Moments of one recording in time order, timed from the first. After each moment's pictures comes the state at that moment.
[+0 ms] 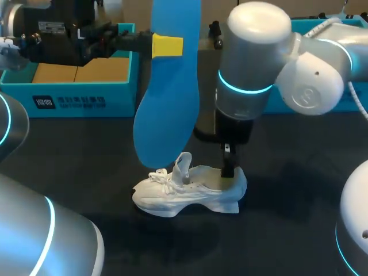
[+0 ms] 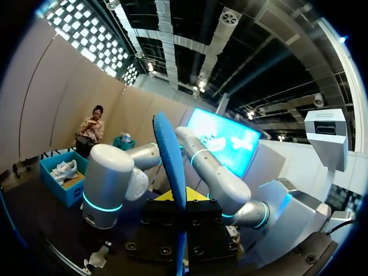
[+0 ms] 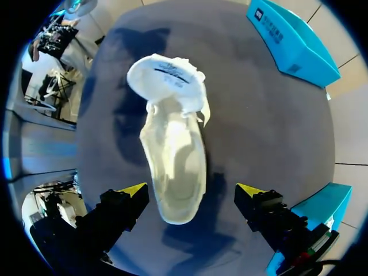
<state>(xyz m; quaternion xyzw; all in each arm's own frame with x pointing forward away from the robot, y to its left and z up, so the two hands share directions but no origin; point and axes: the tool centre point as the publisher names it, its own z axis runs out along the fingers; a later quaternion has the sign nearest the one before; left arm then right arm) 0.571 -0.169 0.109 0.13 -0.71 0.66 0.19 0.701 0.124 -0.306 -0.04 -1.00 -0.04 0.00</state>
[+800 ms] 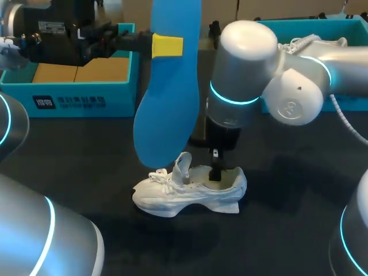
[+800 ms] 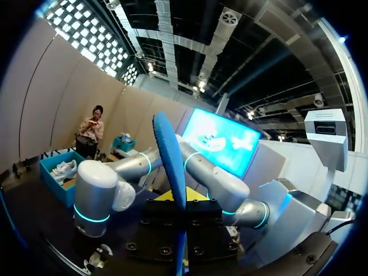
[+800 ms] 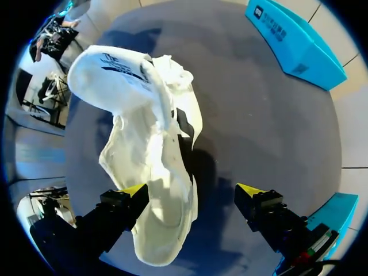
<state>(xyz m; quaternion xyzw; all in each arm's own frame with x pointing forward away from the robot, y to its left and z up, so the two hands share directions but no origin) 0.571 -0.169 0.109 0.13 -0.71 0.66 0.19 0.718 0.149 -0.354 -0.04 -1.00 -0.06 0.01</state>
